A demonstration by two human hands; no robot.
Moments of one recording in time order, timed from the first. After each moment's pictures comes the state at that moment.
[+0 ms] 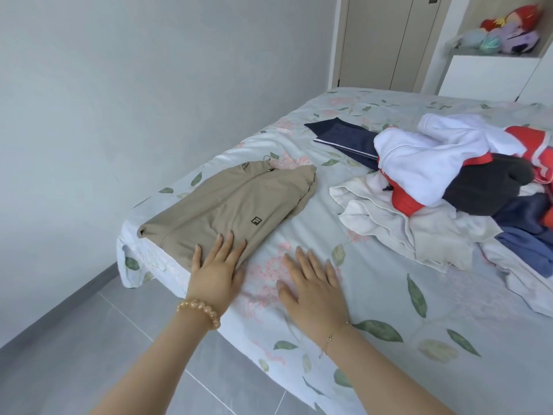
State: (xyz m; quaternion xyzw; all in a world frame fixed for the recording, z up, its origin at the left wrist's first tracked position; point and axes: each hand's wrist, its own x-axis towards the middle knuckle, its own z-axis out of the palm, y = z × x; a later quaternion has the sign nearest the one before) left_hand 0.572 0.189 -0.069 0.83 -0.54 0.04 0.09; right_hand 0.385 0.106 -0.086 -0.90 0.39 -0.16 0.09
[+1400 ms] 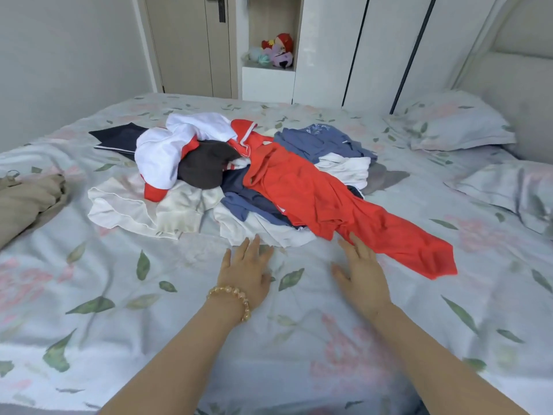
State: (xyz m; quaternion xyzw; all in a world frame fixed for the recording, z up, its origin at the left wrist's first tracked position) left_hand 0.094 0.073 -0.034 0.65 -0.76 -0.07 0.04; right_hand -0.152 0.058 -0.047 -0.73 0.64 -0.26 0.05
